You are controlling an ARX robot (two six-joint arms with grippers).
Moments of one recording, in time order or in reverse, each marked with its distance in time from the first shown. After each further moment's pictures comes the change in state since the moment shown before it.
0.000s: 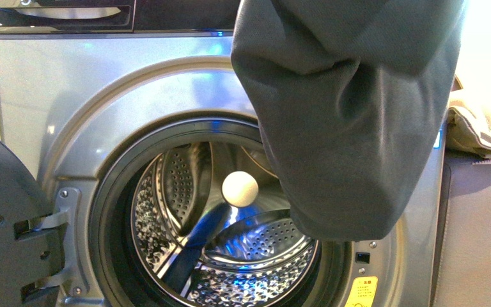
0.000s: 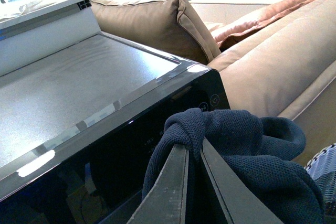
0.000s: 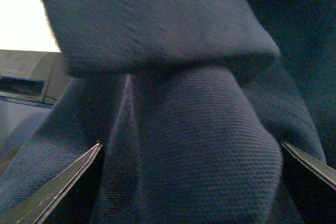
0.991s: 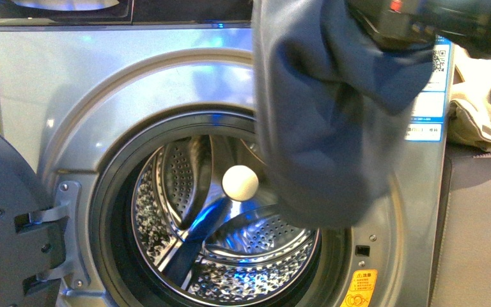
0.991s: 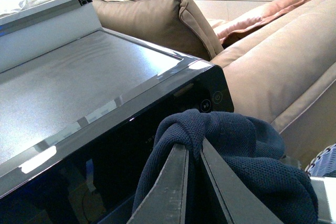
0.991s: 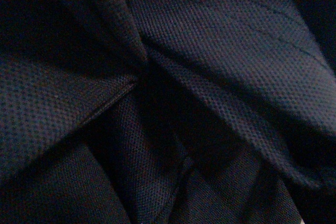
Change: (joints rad) left arm 0.000 0.009 0.000 0.000 -0.011 0.000; right arm -0.222 0.198 0.178 -0.107 -0.415 0.270
